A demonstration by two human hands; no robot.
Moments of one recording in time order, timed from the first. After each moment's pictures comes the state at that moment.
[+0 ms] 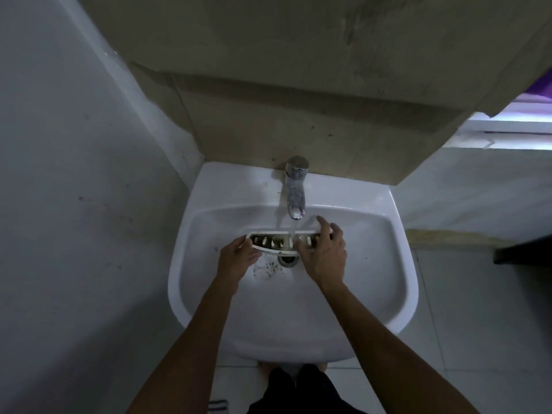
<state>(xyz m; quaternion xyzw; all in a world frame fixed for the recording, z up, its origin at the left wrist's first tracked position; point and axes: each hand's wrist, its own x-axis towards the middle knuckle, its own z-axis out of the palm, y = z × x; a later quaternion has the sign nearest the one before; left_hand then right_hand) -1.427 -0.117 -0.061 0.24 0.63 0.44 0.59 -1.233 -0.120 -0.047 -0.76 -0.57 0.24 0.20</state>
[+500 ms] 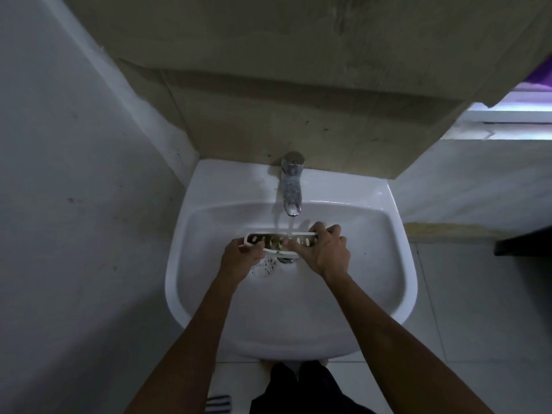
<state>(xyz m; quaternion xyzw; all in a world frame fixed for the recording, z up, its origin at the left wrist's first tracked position) -1.425 -0.118 -0.058 0.33 0.68 0.32 0.56 -1.220 -0.111 -0.043 -0.78 -0.57 0.24 0.08</state>
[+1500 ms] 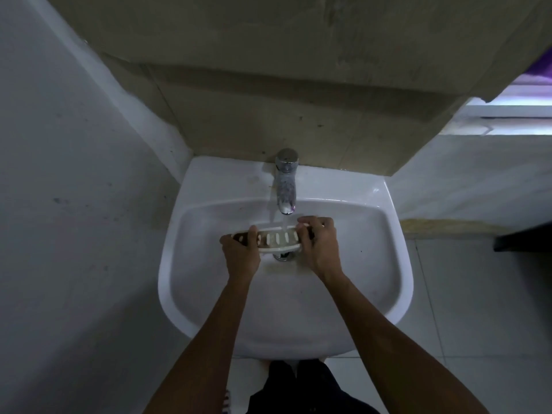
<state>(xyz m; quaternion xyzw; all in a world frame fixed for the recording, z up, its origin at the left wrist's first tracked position) -1.387 -0.112 -0.061 0.26 0.79 0.36 0.42 -1.215 -0.107 -0.065 -0.68 -0.59 0.28 0.32</state>
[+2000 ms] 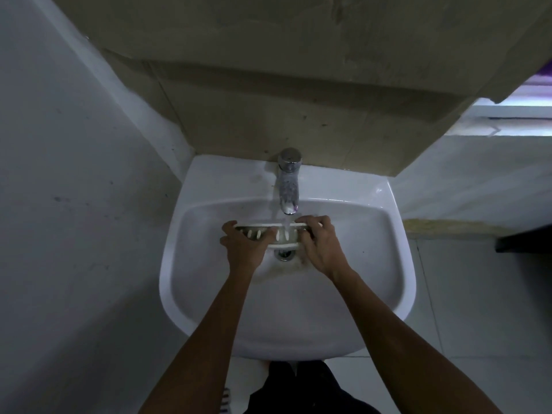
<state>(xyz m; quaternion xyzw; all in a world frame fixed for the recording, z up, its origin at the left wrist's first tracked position) -1.383 -0.106 -0.036 0.33 0.80 0.29 0.41 -1.206 -0.103 -0.061 -0.63 -0.65 0.31 0.28</state>
